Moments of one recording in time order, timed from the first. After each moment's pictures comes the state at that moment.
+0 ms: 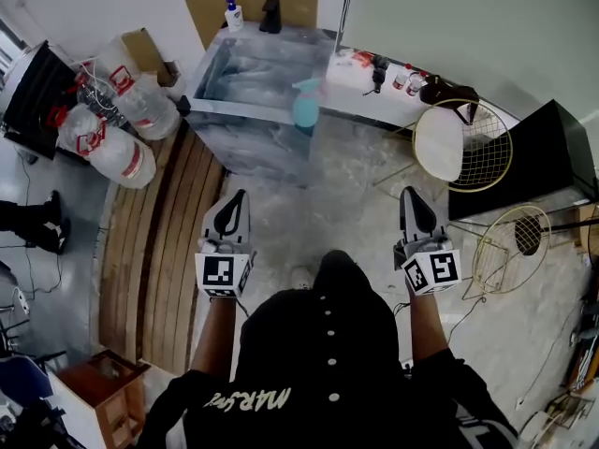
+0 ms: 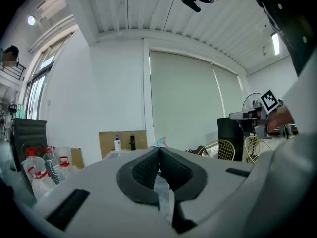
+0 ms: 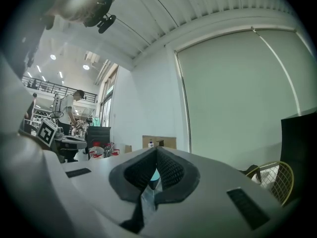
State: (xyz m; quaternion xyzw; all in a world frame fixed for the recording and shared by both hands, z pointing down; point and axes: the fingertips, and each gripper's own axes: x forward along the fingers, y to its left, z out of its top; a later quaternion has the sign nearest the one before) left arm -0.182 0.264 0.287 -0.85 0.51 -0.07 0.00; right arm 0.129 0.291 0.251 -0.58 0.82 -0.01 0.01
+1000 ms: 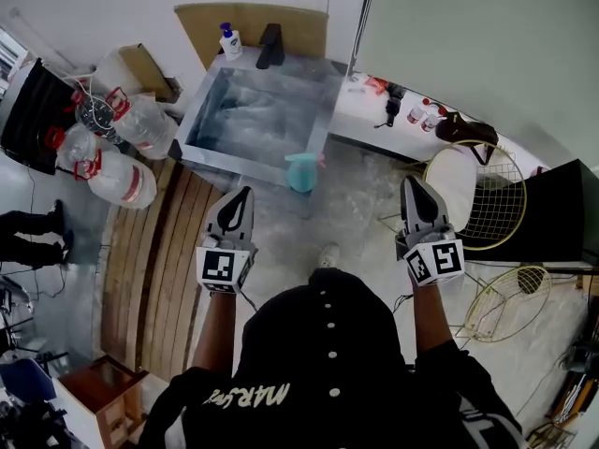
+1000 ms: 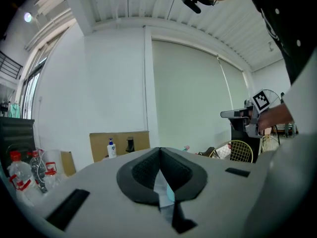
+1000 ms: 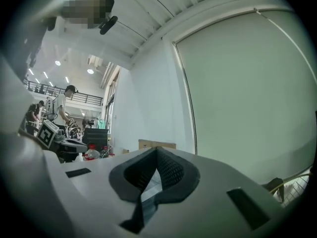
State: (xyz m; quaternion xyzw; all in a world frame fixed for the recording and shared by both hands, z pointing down) left arm -0.123 0.046 0.295 -0.85 0.52 -0.08 0.00; right arm 0.175 0.040 0.251 -0.53 0.84 -0.01 0.02
